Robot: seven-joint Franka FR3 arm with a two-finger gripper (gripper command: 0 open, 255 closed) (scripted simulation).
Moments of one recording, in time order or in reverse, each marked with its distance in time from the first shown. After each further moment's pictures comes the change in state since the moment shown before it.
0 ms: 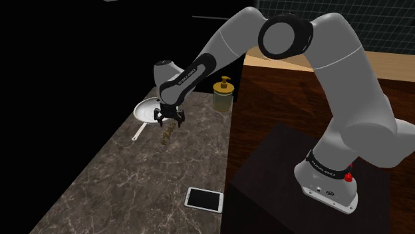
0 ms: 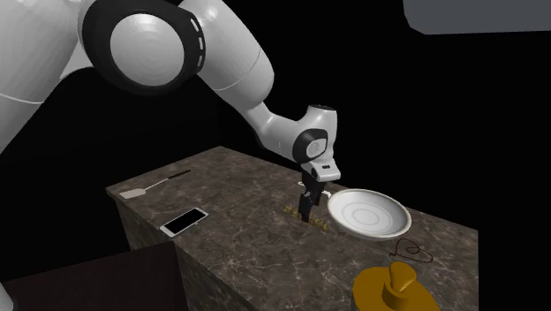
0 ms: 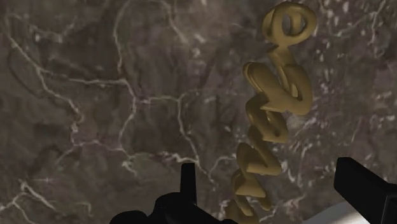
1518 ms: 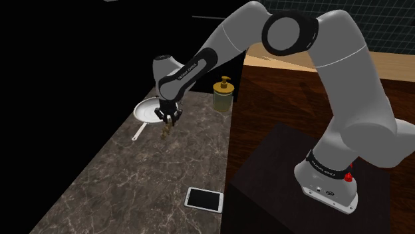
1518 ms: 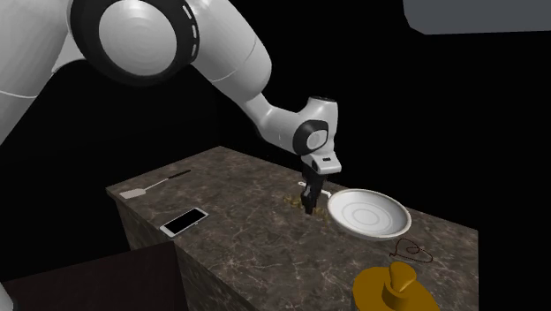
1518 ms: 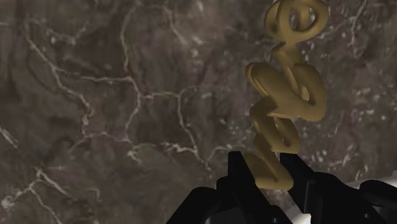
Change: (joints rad) arm -0.004 -0.039 0.006 -0.007 0.006 -0.031 -0.001
